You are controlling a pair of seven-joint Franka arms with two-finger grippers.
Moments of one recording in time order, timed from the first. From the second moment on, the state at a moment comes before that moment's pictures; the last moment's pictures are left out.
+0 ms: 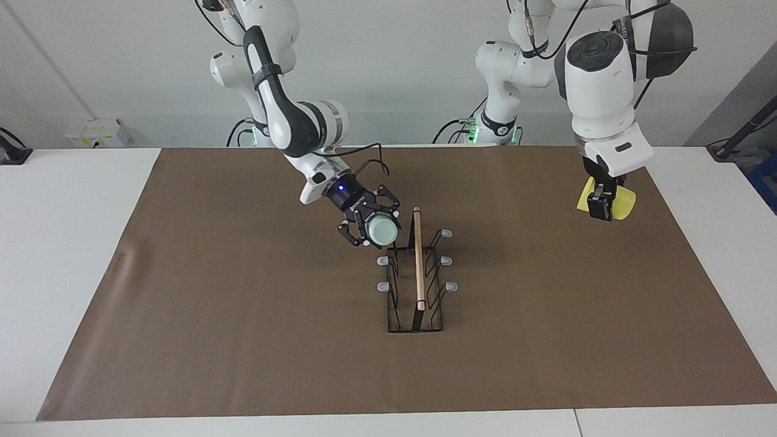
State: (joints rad) left arm -0.51 0.10 0.28 -1.63 0.49 1.79 -1.15; right arm 0.44 0.20 0.11 -2.02 2.56 2.73 -2.26
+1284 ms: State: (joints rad) left arm -0.53 0.08 0.28 -1.67 0.51 1.79 -1.18; right arm 0.44 0.30 0.10 -2.04 2.63 2.64 -2.39
